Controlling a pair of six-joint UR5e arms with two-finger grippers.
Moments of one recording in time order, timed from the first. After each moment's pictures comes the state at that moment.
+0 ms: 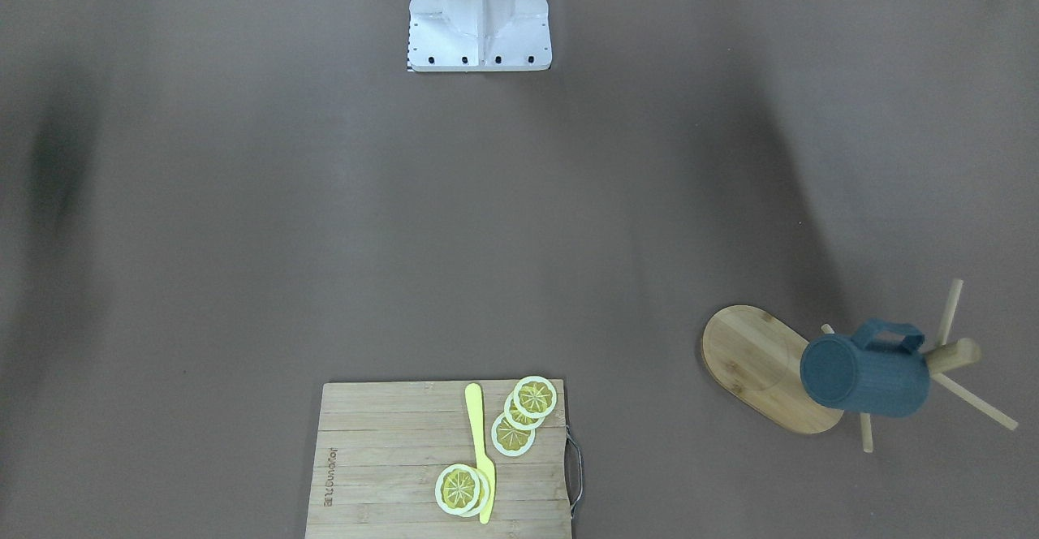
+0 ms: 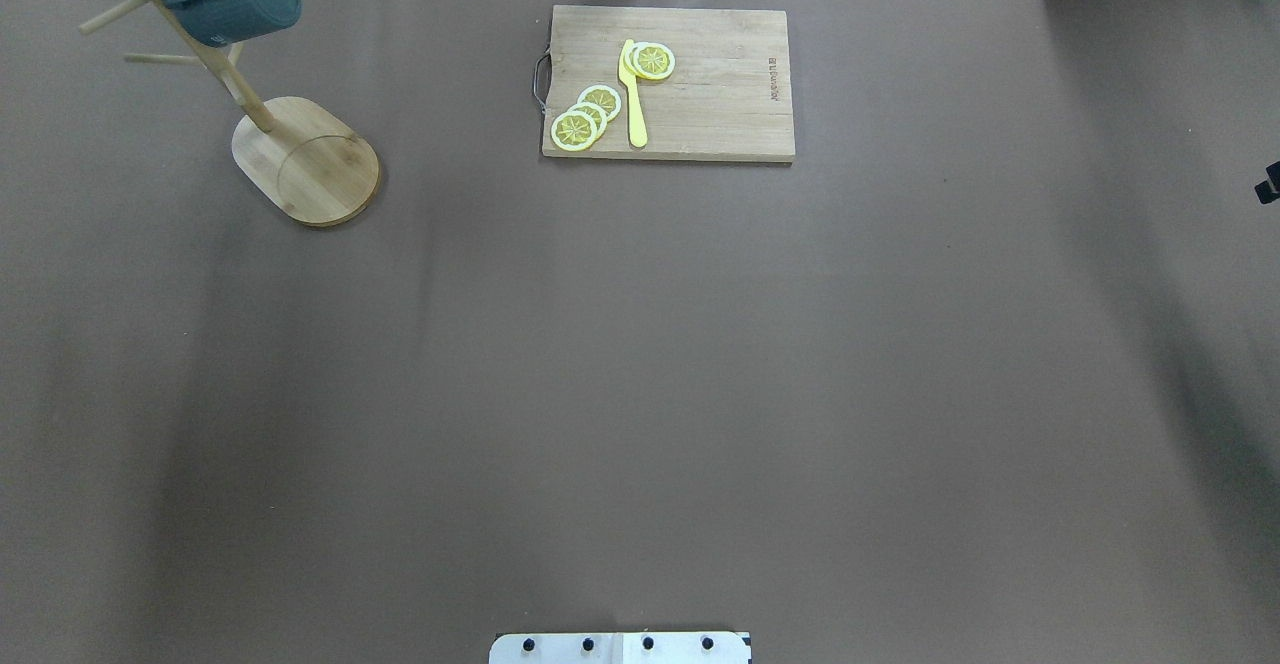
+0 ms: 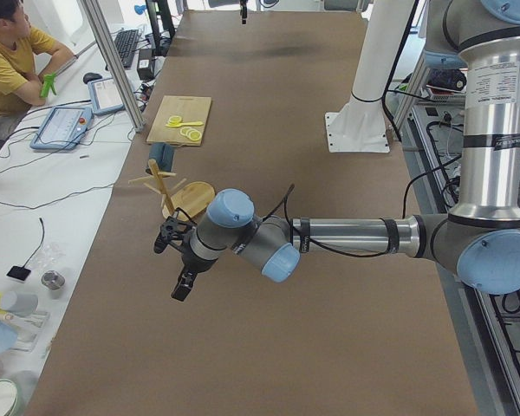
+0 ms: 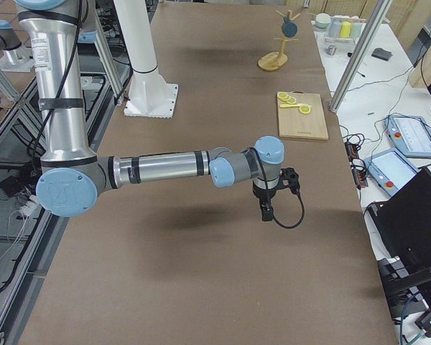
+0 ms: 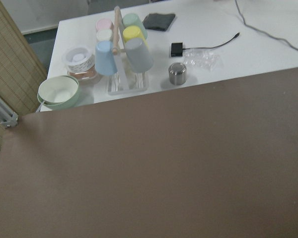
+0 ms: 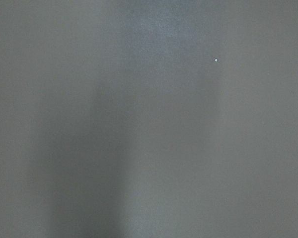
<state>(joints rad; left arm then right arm) -1.55 -1.53 -1.60 -2.11 -2.17 -0.22 1.36 -1.51 1.61 -1.40 2.25 0.17</state>
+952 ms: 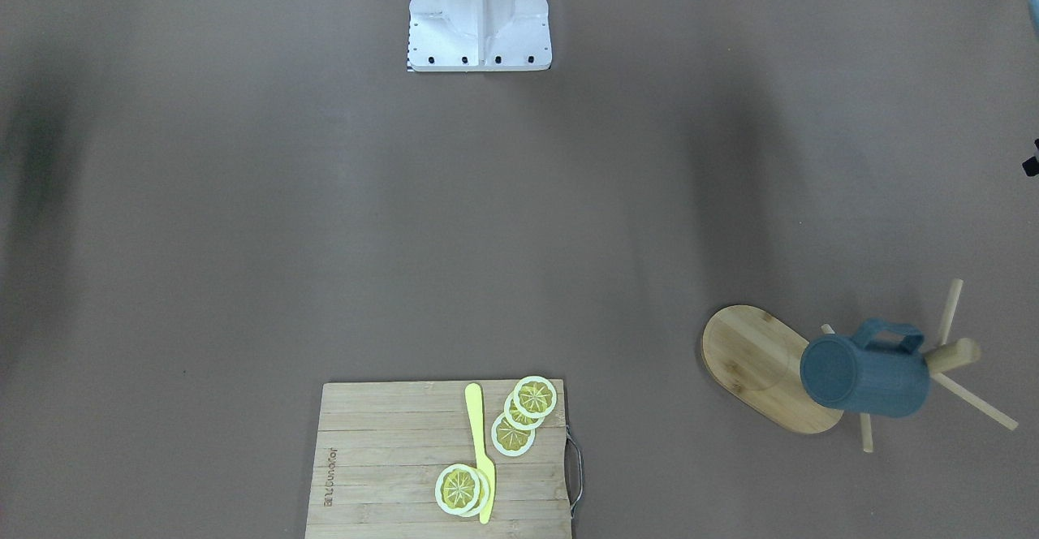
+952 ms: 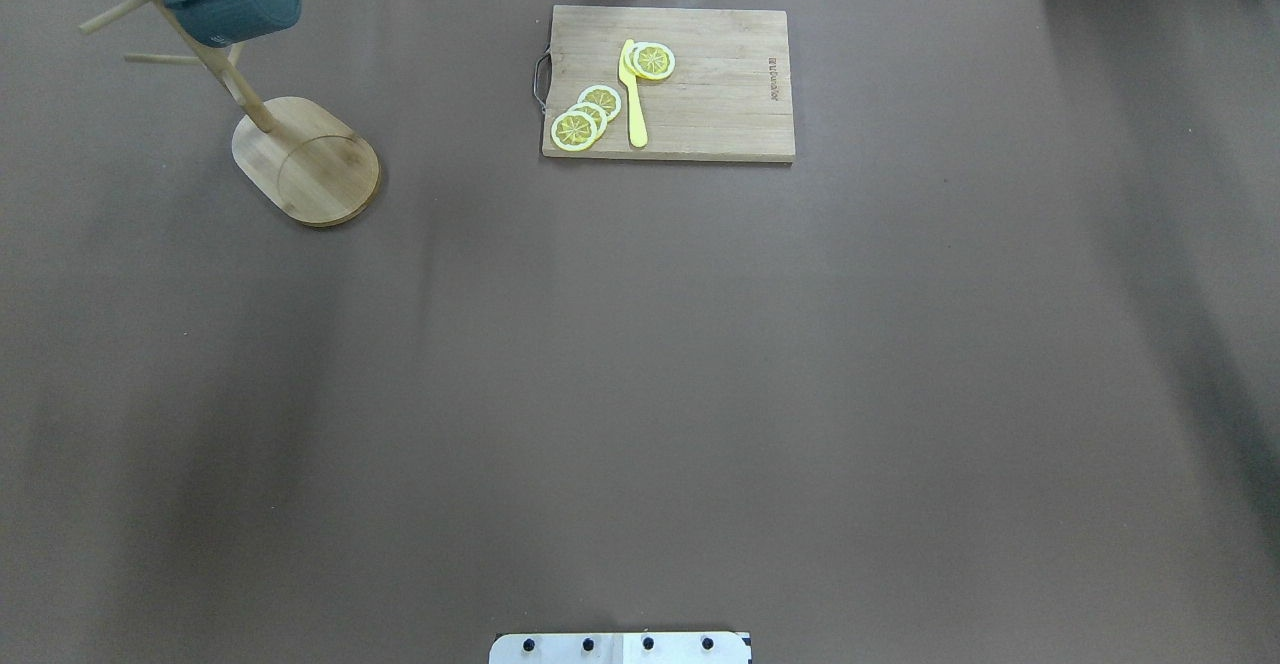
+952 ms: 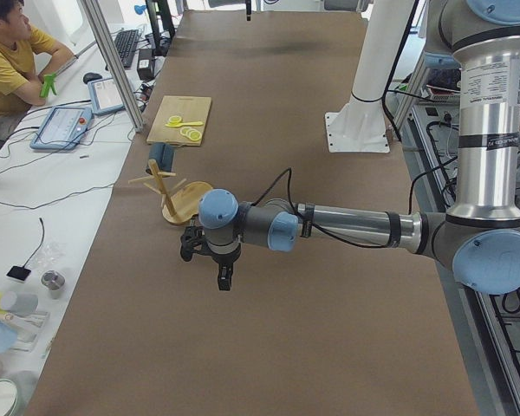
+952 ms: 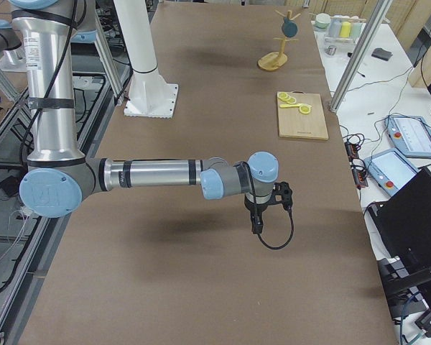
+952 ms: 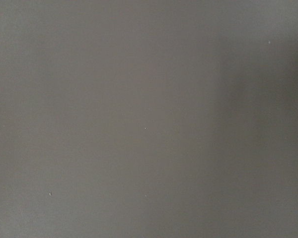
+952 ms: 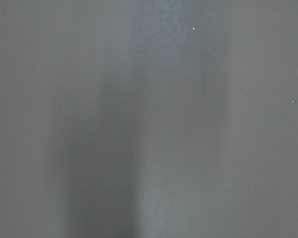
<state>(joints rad) -1.46 -1.51 -1.70 -1.67 -2.38 -0.17 1.43 -1.56 1.60 -1.41 2.33 0.16</state>
